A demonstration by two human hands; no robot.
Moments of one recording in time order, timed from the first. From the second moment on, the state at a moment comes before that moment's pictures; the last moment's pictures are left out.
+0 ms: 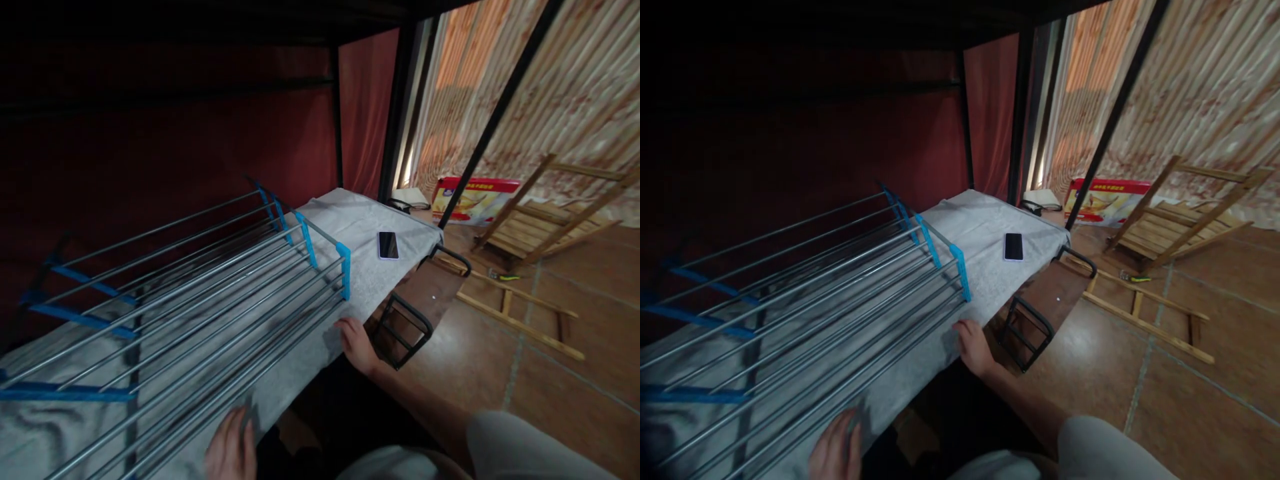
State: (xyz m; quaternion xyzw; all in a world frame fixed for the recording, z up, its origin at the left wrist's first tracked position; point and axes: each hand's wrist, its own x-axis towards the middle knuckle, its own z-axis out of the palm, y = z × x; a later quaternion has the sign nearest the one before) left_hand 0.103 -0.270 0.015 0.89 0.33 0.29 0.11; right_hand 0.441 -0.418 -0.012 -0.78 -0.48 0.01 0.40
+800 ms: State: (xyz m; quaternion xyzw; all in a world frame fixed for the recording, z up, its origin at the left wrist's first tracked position) left_hand 0.311 -0.245 0.014 0.94 0.25 0.15 0.18; right_hand 0.523 -0.388 -0.010 -0.86 -0.37 0.01 0.34
